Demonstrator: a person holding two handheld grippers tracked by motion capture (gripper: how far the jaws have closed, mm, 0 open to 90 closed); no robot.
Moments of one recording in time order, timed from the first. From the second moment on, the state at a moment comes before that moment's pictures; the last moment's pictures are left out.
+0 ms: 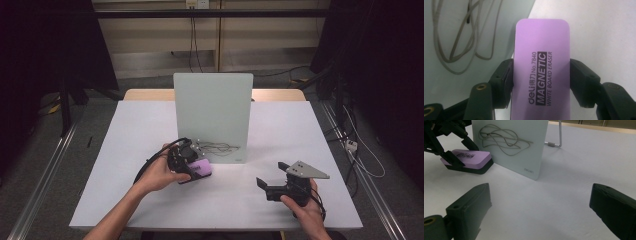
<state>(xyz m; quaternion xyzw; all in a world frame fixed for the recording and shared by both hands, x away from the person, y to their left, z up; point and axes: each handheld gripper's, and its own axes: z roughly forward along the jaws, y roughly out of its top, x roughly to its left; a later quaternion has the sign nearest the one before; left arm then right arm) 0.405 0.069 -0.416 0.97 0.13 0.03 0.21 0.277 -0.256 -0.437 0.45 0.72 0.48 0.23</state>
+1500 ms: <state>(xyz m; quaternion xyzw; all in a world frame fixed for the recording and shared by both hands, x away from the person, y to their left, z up) 0.394 0.120 -0.370 0.89 0.20 0.05 0.41 0.278 -0.256 -0.438 0.45 0.72 0.48 0.22</state>
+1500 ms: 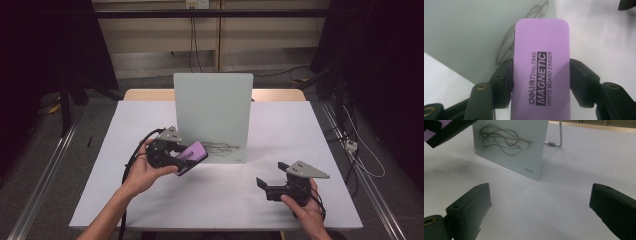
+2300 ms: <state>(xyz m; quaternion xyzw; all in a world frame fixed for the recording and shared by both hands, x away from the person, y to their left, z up) 0.389 0.132 -0.357 0.85 0.21 0.14 0.45 0.281 -0.254 -0.438 0.45 0.72 0.48 0.22</state>
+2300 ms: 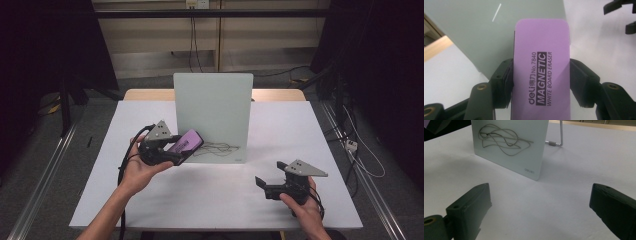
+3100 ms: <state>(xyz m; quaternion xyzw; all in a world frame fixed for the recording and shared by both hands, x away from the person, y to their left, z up) 0.378 0.117 -0.361 0.85 0.16 0.26 0.44 0.279 -0.254 -0.438 0.45 0.72 0.48 0.21</state>
